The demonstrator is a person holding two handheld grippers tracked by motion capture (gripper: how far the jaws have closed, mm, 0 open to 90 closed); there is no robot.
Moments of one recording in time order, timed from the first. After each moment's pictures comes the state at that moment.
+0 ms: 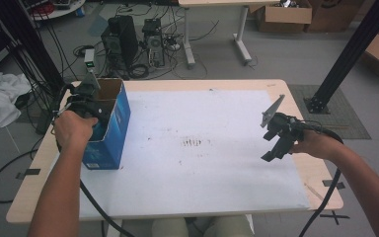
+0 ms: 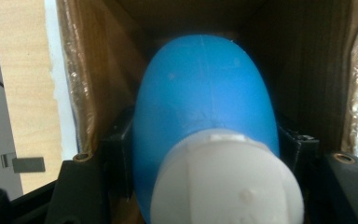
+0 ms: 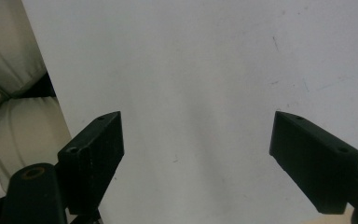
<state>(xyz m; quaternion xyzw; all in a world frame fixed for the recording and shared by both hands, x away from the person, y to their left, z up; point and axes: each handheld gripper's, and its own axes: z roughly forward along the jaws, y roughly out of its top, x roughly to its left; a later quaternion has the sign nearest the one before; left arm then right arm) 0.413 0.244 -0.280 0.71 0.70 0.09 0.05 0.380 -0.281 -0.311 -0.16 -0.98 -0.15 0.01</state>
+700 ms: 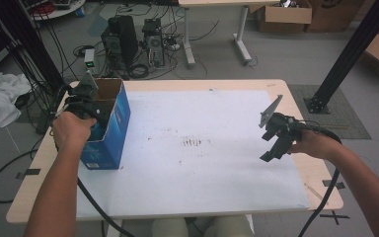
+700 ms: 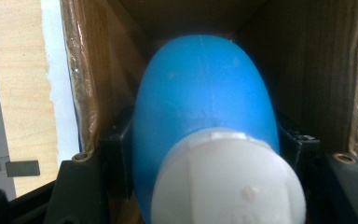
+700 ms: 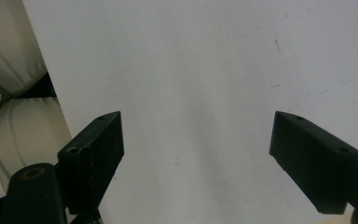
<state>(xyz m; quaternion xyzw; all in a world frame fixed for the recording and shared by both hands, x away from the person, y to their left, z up) 0.411 0.250 -0.282 0.71 0.70 0.08 0.07 0.380 -0.276 -0.311 -0.16 -0.98 -0.15 0.01</state>
